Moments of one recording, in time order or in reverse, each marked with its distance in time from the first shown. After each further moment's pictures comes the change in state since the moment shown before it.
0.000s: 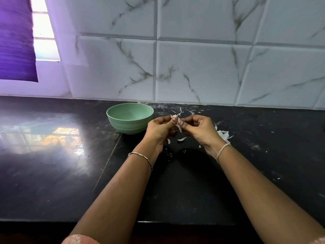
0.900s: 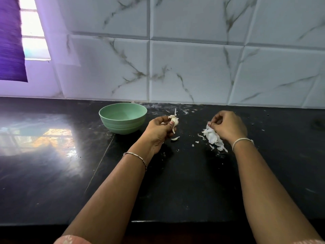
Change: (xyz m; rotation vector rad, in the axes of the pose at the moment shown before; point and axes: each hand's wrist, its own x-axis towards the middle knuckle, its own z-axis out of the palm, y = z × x) left_hand -0.010 0.002 0.010 0.078 -0.102 -0.020; right_hand 0.008 -0.011 -0.086 -0.985 0.323 0.067
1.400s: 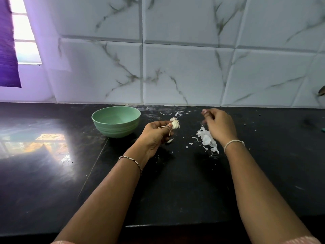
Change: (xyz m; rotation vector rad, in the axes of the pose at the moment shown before) left_hand -0.004 -0.001 0.005 0.012 -0.072 -0.022; right_hand -0.002 -0.009 0.002 0.222 0.059 -0.071
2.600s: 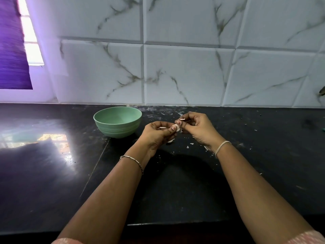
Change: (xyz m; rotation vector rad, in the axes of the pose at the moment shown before) left_hand 0.001 -0.001 -0.004 -0.043 -0.002 -0.017; right_hand -0.018 -0.026 0.031 0.627 -0.369 -0.080
